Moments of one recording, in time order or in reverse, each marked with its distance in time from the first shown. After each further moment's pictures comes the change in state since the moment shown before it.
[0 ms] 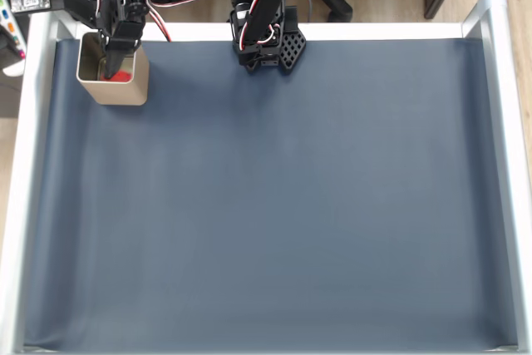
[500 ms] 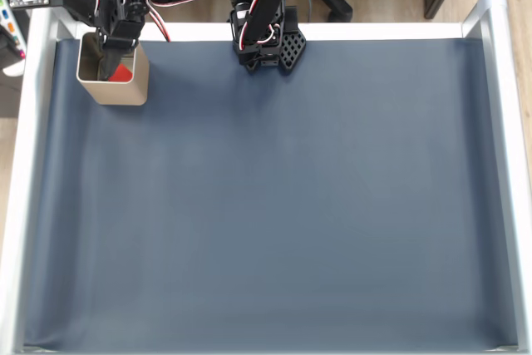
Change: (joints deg) arm 0.4 0.2 0.2 -1.5 1.1
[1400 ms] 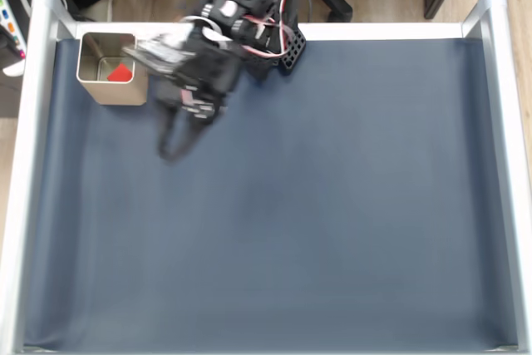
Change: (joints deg) arm -58.5 29.8 9.5 -11.1 6.3
